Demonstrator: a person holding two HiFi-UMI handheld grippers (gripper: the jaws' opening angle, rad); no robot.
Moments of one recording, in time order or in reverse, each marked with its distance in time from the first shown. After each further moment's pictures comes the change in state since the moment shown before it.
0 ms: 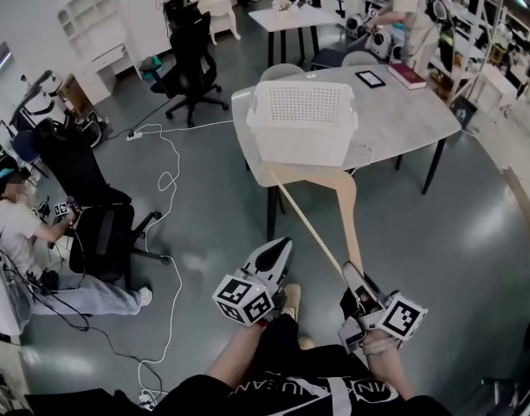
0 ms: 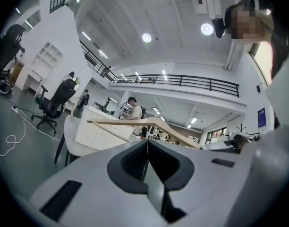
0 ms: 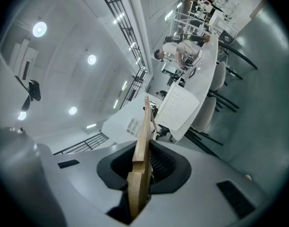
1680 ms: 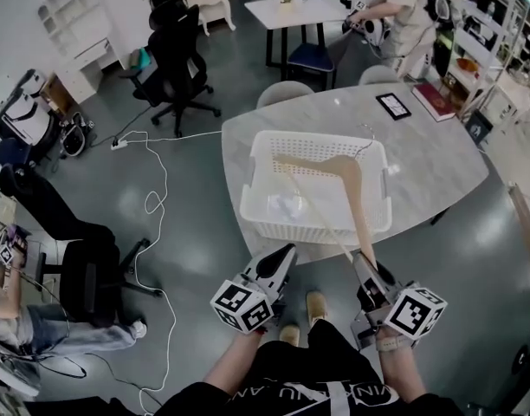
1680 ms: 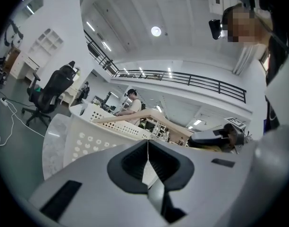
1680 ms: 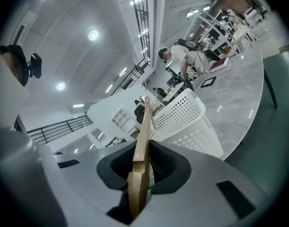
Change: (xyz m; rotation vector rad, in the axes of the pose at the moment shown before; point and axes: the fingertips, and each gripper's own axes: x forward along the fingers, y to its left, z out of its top) left arm 0.224 0.203 0.070 -0.073 0.043 -0.024; right arm 0.270 -0.090 0.183 -0.228 0.114 -0.185
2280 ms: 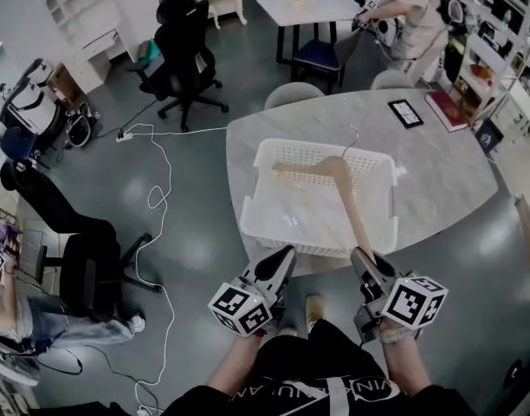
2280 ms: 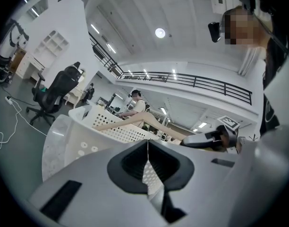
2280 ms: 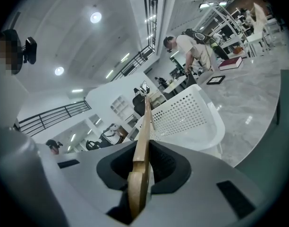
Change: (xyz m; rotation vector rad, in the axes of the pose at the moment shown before) left arm 0.022 0.026 0.012 -0.019 -0.025 0.054; right arm 0.054 -0.026 0.020 -0.093 0.160 -0.029
